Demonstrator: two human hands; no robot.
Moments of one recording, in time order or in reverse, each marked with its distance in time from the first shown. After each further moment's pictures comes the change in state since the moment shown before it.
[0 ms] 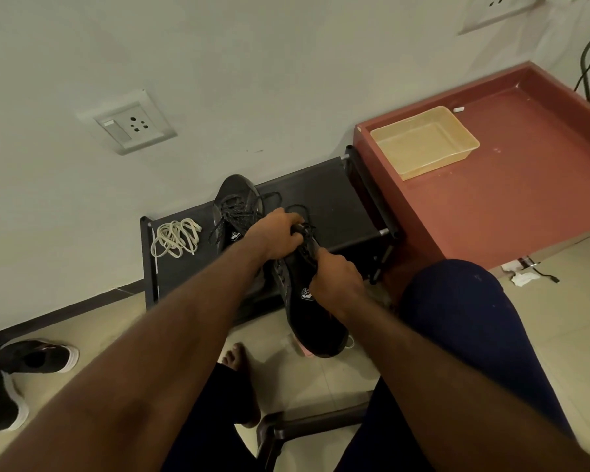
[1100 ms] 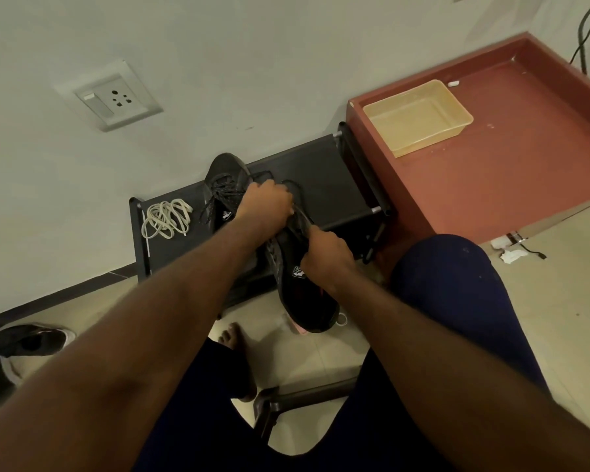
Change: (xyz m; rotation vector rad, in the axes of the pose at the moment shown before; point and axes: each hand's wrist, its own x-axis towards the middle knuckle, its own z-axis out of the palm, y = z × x) left_hand -0.007 0.017 -0.006 0.538 0.173 0.073; right_hand 0.000 0.000 0.002 0.034 0.000 -0.004
